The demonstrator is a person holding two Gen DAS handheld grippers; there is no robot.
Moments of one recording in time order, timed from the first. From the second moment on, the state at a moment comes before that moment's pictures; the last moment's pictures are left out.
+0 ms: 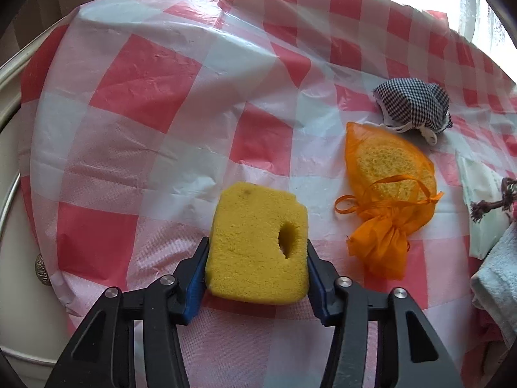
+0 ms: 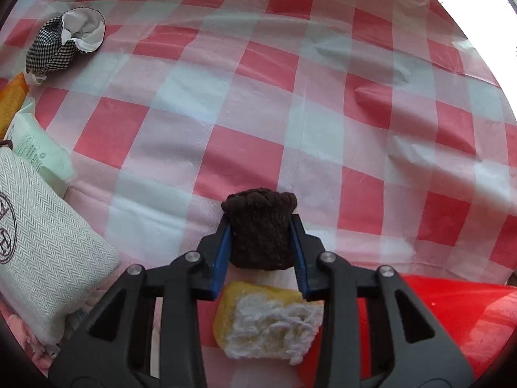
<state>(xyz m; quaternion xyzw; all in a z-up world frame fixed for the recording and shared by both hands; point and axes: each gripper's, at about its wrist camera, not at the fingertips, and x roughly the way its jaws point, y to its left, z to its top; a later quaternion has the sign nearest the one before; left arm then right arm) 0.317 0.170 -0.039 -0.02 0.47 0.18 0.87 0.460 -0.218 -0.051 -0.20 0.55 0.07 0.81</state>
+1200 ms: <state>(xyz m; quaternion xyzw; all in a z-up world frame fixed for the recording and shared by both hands) 0.149 0.076 0.031 -0.11 0.38 0.09 0.91 0.216 -0.277 -0.009 -0.08 0.42 0.11 0.90</state>
